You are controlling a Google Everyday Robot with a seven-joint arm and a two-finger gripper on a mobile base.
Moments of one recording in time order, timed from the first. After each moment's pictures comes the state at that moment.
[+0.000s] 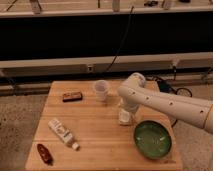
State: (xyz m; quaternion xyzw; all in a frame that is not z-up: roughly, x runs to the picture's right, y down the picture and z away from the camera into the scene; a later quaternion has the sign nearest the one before) arm 0.135 0.145 0.804 -0.28 -0.10 -0.41 0.86
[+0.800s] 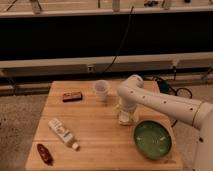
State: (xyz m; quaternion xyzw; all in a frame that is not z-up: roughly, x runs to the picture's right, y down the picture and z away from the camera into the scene) arm 0.129 0.166 0.848 -0.30 -0.15 -0.44 0.83
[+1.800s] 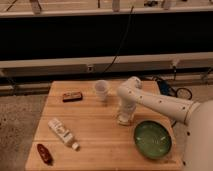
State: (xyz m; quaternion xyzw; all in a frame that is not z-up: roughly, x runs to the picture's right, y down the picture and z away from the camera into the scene) arm 0.131 0.181 0.873 -0.32 -0.16 -0.46 0.81
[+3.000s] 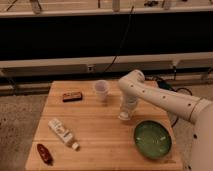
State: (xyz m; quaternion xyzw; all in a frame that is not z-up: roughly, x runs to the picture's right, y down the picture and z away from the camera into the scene) arm 0.138 0.145 0.840 -0.31 -0.16 -0.46 0.81
